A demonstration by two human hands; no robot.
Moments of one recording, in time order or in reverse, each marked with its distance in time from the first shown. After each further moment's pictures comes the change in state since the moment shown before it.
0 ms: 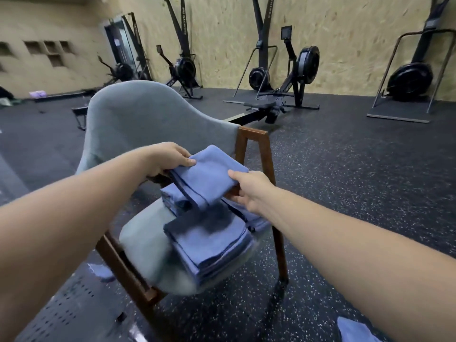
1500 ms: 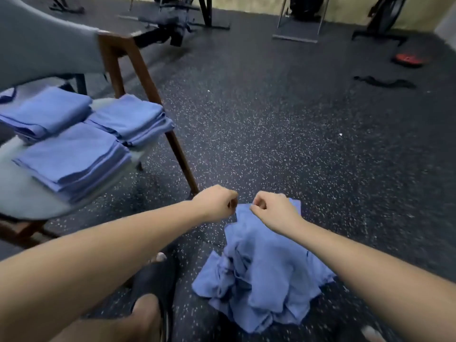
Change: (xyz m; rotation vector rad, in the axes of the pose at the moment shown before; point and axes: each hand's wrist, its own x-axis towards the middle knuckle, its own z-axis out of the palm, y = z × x) left_hand -0.148 0.101 0.436 0.525 -0.437 0.681; right_hand -0.219 0.153 -0.347 -1.258 0.301 -0.035
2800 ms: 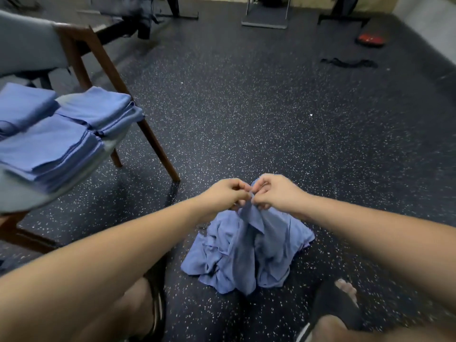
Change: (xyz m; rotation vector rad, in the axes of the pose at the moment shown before) left_hand -0.030 0.105 0.033 -1.143 -0.093 -0.100; right_hand -0.084 0.033 -0.048 0.566 -0.152 0.164
